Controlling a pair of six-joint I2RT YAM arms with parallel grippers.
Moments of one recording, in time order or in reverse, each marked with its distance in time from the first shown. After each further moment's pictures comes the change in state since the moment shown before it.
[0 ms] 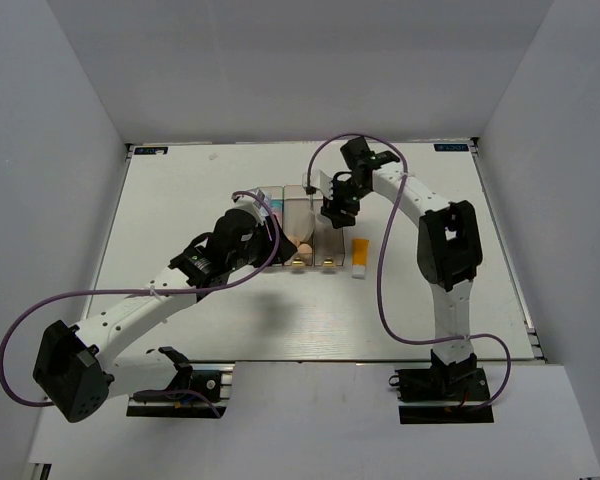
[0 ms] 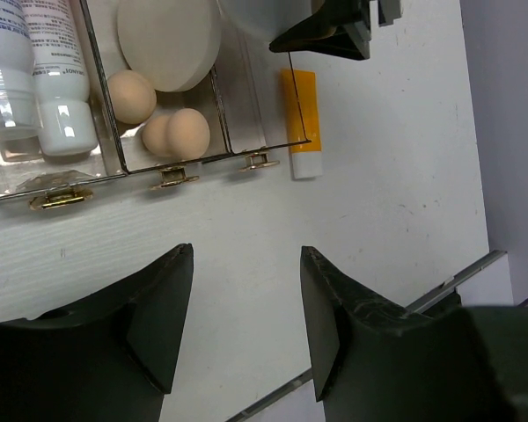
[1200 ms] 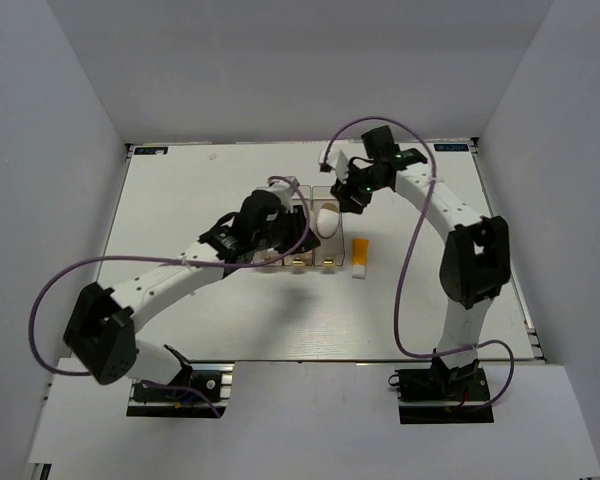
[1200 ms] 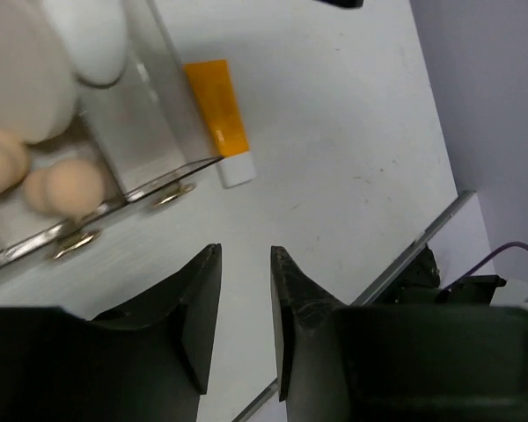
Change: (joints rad) left arm -0.018 0.218 0.158 0.064 0.175 0.070; right arm -0.036 -0.185 -0.109 0.095 -0.013 0.224
